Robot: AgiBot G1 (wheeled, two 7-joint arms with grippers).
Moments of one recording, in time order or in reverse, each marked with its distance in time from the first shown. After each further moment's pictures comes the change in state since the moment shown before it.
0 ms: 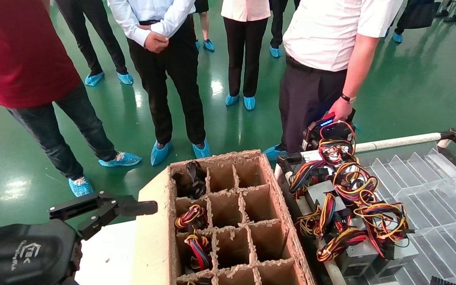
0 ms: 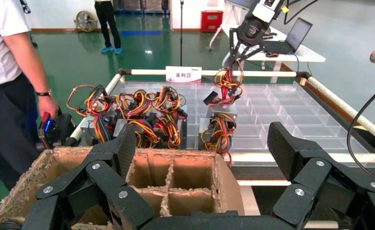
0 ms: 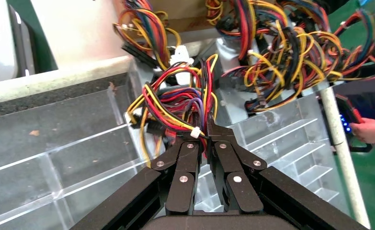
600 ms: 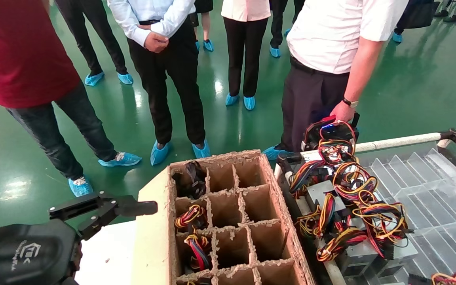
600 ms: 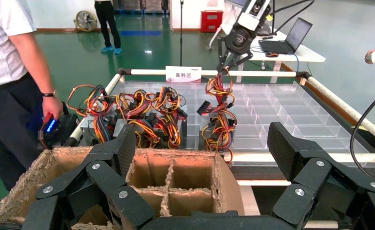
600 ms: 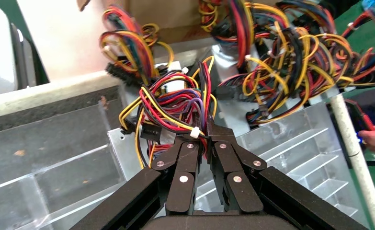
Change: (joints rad) left arm 0.000 0.000 0.001 0.000 0.000 0.000 0.000; right arm 0.007 -0.115 -0.038 -0.147 -0.002 0.001 -0.055
